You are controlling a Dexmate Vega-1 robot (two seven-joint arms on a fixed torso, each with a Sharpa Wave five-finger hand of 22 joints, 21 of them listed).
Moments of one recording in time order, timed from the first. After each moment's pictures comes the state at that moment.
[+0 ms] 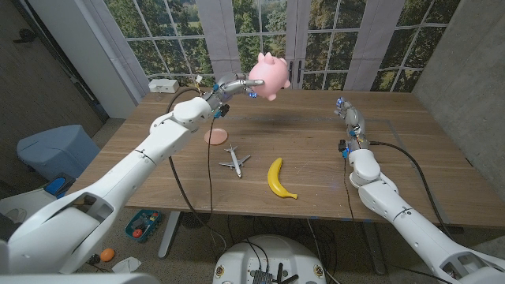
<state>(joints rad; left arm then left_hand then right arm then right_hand) 0.61 0.57 0.50 -1.61 -0.41 0.08 -0.06 0.77 -0.37 0.45 -0.18 0.20 0.42 0.19 0.69 0.26 0.82 0.12 0.26 0.53 1.02 -0.09 0.33 0.42 0.50 -0.04 1.01 0.18 -0.94 -0.46 -0.35 -1.39 0.35 0.37 -0.40 0.29 0.18 0.50 -0.06 0.18 0.40 0.06 0.20 0.19 0.35 0.05 0.25 0.24 0.18 -0.01 0.44 0.34 0.28 0.01 0.53 0.17</state>
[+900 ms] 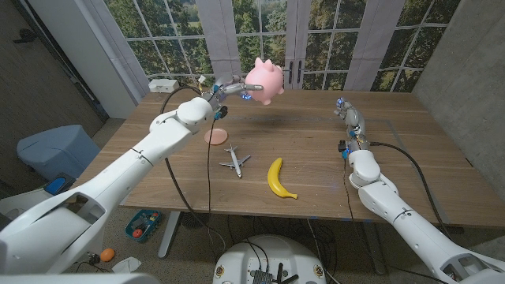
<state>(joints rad) 0.61 0.63 0.57 -1.76 -0.18 0.32 0.21 0.77 -0.37 0.45 -0.18 0.20 0.42 0.19 0.69 0.26 0.82 0.12 0.25 0.53 1.02 -0.09 0.33 0.43 0.50 -0.05 1.01 0.18 -0.94 -0.46 -0.35 -1.40 0.34 0.38 -0.40 0.29 0.18 0.50 -0.06 0.18 0.40 0.06 0.20 0.19 0.35 0.05 0.24 0.24 0.18 -0.02 0.43 0.34 0.28 0.00 0.53 0.17</state>
